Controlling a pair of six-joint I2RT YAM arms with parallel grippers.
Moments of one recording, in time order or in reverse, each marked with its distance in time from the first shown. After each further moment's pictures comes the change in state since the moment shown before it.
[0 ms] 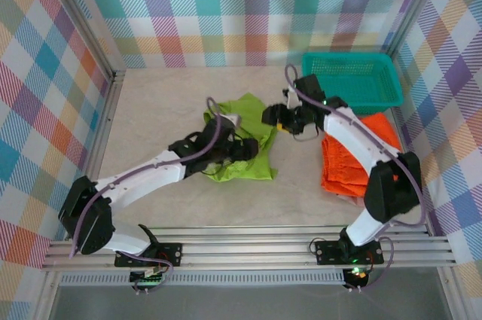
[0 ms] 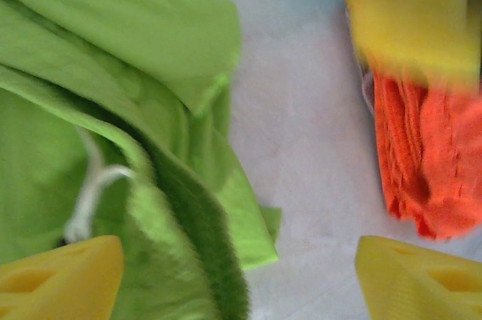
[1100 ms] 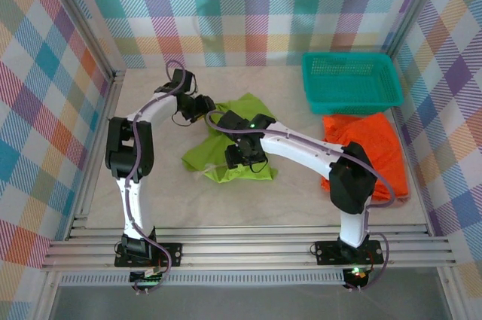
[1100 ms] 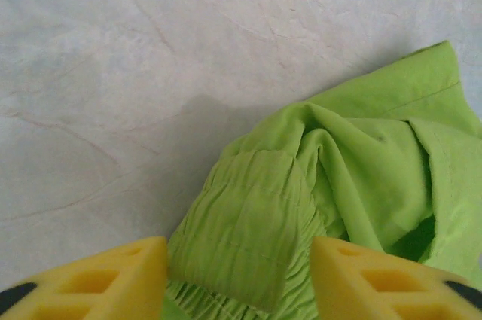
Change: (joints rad) left arm 0.532 0.709 0.579 -0.222 0.329 0.002; right arm 0.497 0.308 0.324 -0.370 0.518 0.035
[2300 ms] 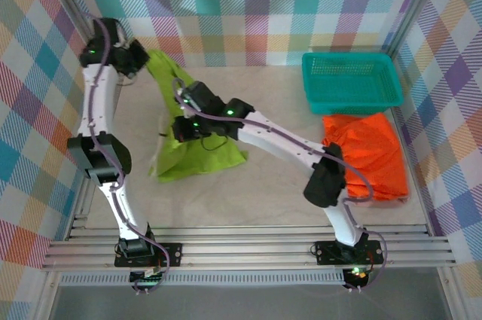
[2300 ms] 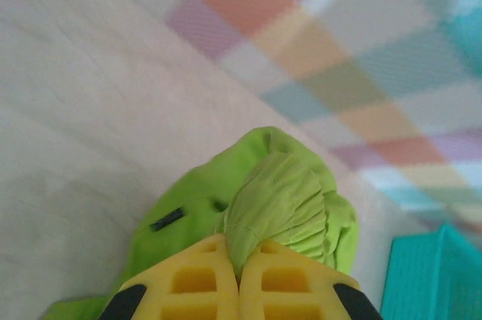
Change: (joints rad) left arm 0.364 -0.076 0.677 -0.420 -0.068 -0.005; right arm 0.100 0.279 0.645 0.280 -0.319 -0.011
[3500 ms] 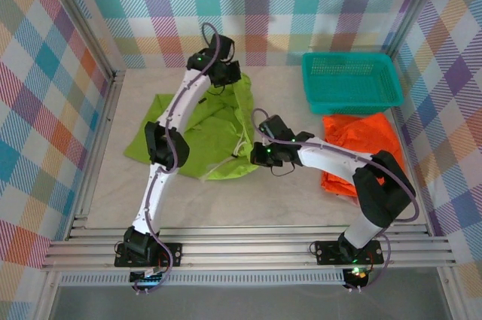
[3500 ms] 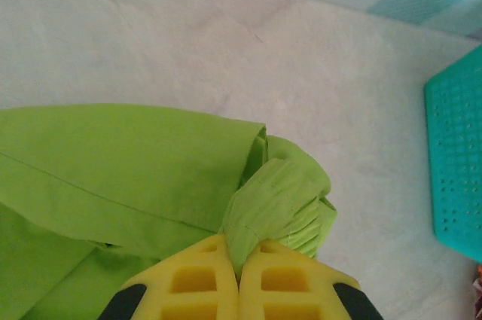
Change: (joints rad) left arm -0.568 0.514 0.423 -0.053 -0.221 0.095; right arm -0.321 -0.554 -1.236 0.346 0.005 0.117
